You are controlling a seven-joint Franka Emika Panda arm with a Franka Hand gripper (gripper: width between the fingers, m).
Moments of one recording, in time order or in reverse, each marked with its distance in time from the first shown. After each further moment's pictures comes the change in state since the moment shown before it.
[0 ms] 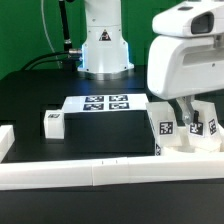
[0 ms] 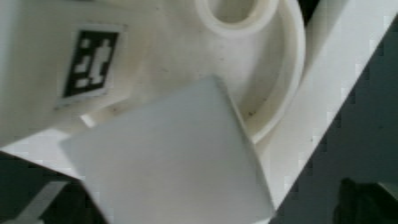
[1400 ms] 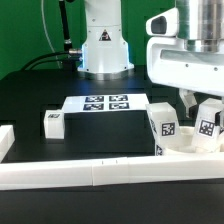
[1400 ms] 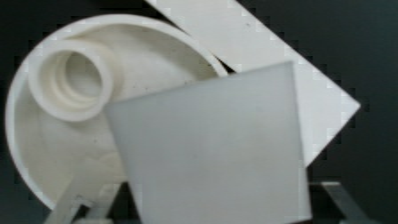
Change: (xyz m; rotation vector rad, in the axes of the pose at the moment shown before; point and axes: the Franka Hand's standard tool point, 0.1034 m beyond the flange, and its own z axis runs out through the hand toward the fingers) arm -0.001 0.011 0.001 0.062 -0.024 1.397
